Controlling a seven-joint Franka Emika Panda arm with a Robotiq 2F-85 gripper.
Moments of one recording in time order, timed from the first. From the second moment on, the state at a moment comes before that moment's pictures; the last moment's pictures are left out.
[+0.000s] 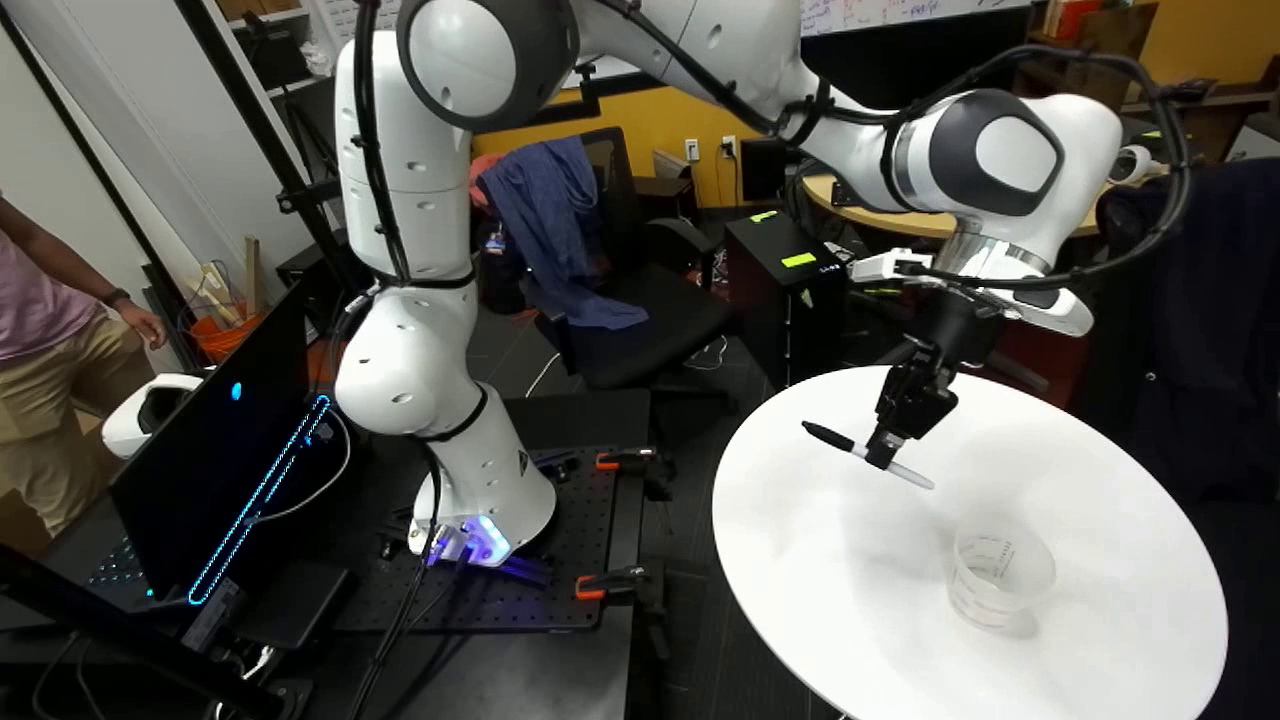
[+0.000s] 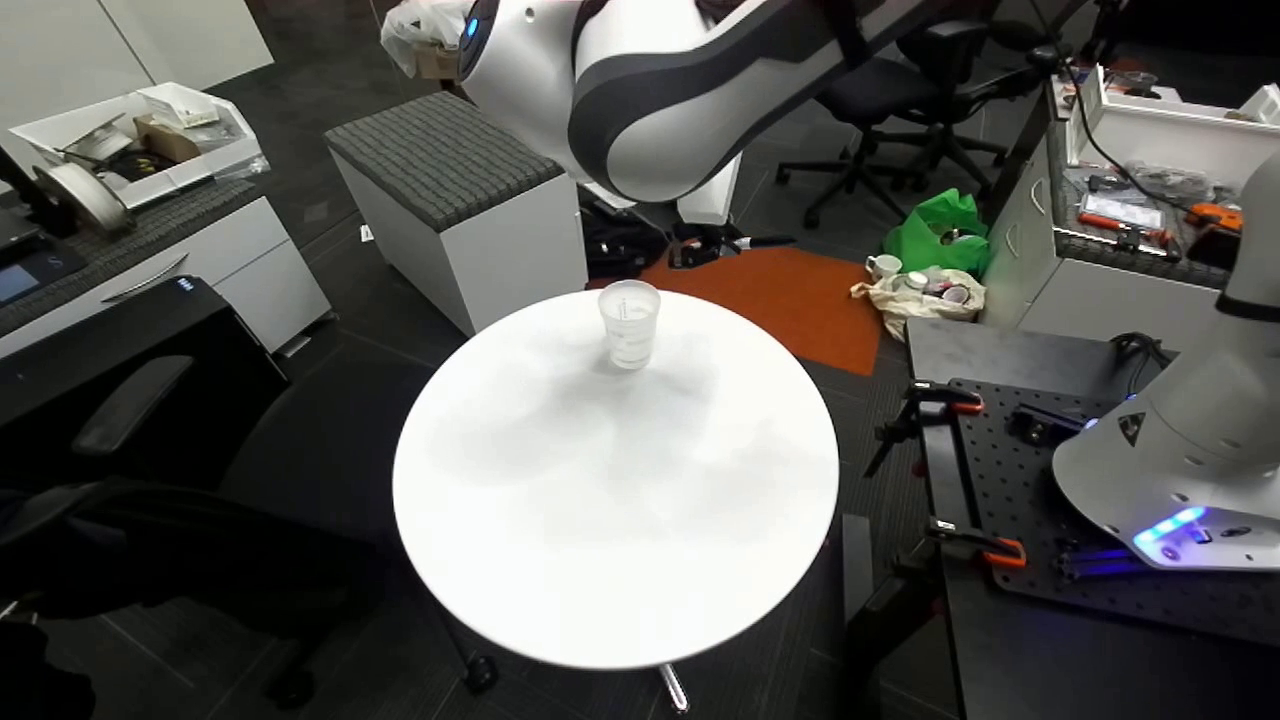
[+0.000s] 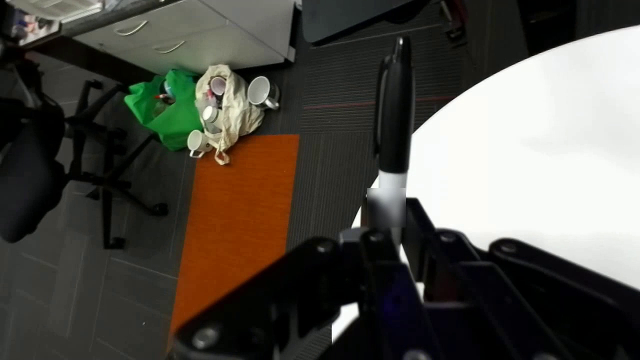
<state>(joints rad) 0.10 0.38 -0.10 -1.79 -0.42 1.55 0.34</state>
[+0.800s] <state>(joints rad) 0.10 0.55 -0.03 -1.63 -0.61 1.54 -0.06</state>
